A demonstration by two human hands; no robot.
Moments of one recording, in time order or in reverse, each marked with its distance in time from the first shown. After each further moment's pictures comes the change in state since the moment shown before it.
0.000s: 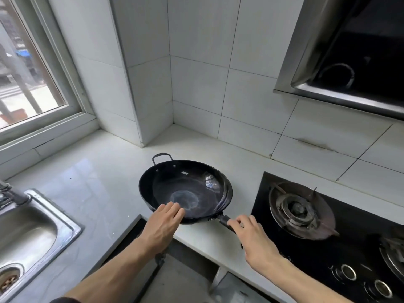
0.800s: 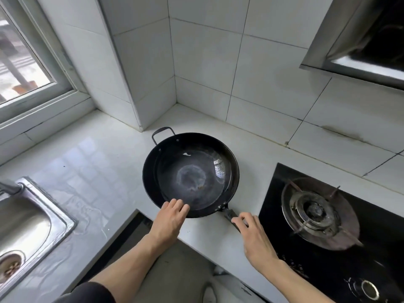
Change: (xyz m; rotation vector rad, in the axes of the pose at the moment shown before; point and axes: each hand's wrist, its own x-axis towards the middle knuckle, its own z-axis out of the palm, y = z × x) left_hand 0.045 -0.009 0.074 -0.042 -0.196 -0.170; right_hand 0.072 0.061 0.090 0.208 0.009 0.003
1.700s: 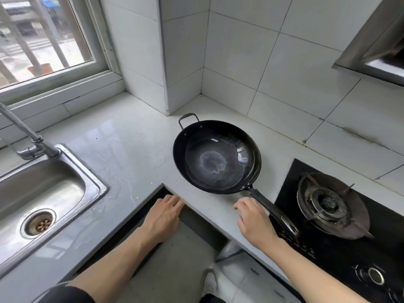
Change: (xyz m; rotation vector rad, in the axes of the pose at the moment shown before) left_hand -0.113 -0.047 -0.001 -0.104 -0.144 -0.132; right_hand -0.004 -0.069 0.010 -0.092 0.125 -0.236
